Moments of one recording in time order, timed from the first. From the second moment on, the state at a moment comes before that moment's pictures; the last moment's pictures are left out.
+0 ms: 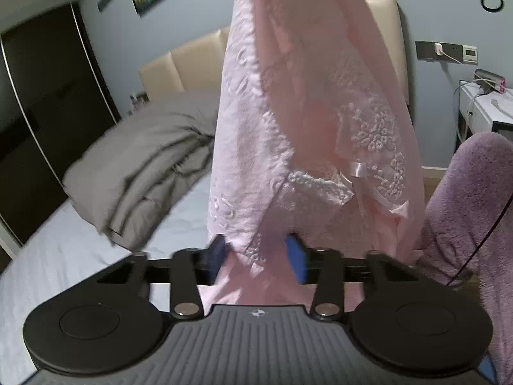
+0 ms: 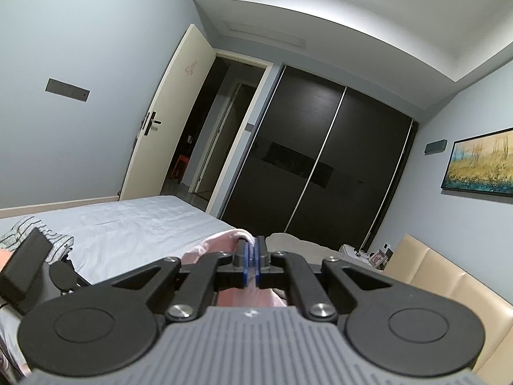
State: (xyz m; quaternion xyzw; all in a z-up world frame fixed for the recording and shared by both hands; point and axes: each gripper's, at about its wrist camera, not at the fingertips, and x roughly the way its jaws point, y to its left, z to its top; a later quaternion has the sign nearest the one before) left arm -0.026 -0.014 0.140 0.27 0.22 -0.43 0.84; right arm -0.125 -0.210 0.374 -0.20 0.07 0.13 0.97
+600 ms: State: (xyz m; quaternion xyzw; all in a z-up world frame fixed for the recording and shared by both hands) left arm -0.020 0.105 0.273 0.10 0.18 -0.30 0.93; right arm -0.119 -0.242 0.365 -0.20 0.08 0.09 0.97
